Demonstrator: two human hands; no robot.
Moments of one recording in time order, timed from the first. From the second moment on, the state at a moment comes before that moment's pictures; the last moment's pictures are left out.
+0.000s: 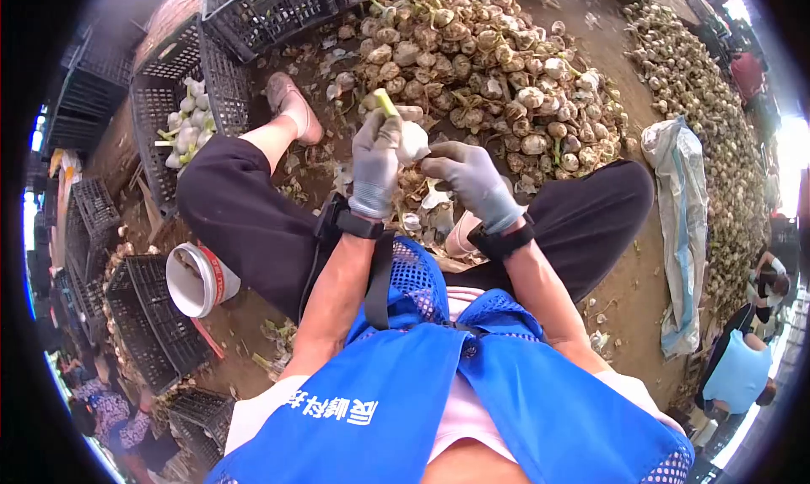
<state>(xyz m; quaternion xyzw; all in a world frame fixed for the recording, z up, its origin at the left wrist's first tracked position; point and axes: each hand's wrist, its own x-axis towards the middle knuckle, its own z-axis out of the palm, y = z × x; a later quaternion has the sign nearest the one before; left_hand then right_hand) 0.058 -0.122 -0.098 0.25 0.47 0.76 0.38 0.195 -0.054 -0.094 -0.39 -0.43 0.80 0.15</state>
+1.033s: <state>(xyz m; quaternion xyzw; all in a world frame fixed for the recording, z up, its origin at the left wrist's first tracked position) 0.055 -0.121 -0.147 0.08 0.46 0.75 0.47 0.186 -0.039 -0.120 -0.39 -0.63 0.67 0.10</state>
